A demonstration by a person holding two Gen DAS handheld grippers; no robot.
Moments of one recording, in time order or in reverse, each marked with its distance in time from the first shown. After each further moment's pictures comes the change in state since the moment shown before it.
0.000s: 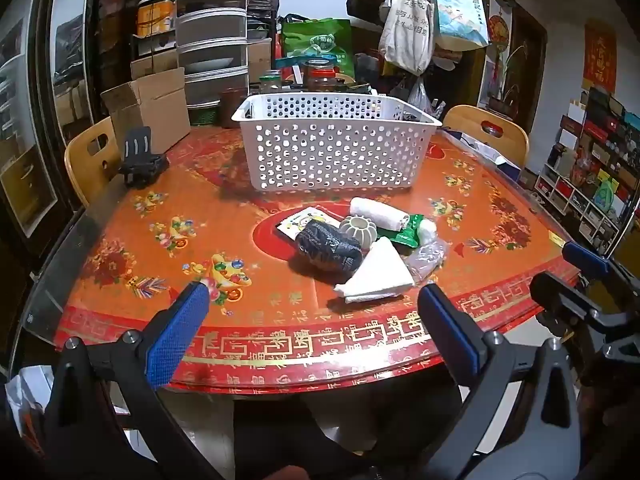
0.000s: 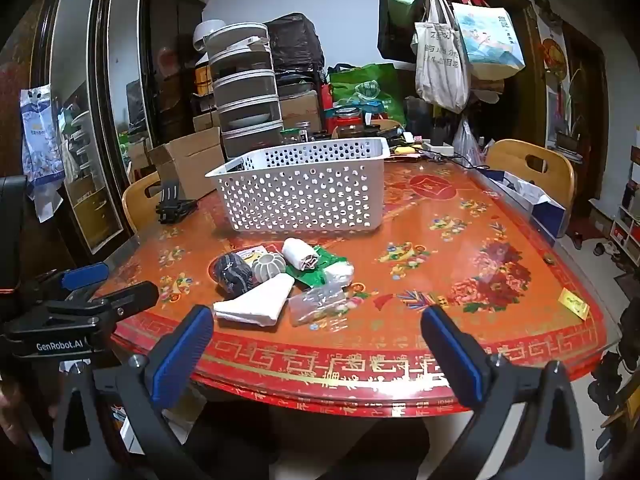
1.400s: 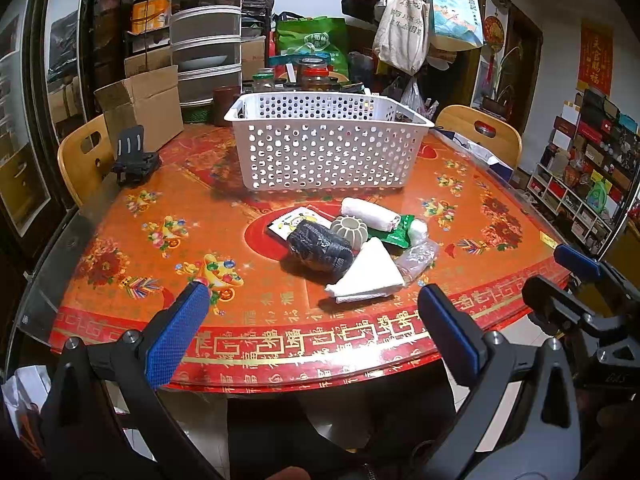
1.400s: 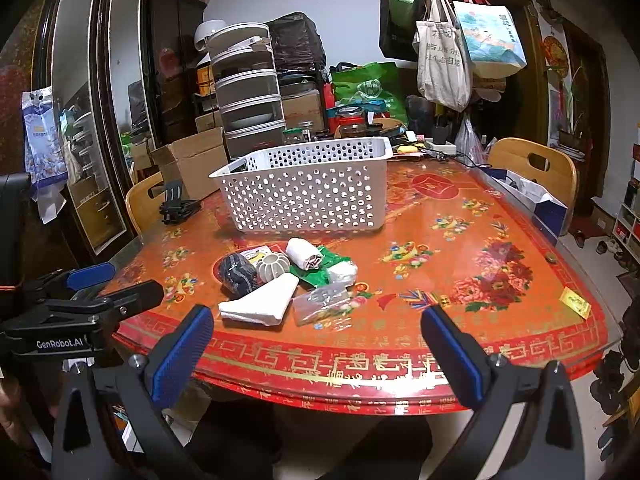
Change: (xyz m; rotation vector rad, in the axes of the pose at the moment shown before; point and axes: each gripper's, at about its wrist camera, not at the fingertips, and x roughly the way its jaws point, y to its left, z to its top) left arm -0.002 -0.002 0.002 -0.026 0.007 -0.044; right arm -0.002 0.000 0.001 0.009 0.003 0.008
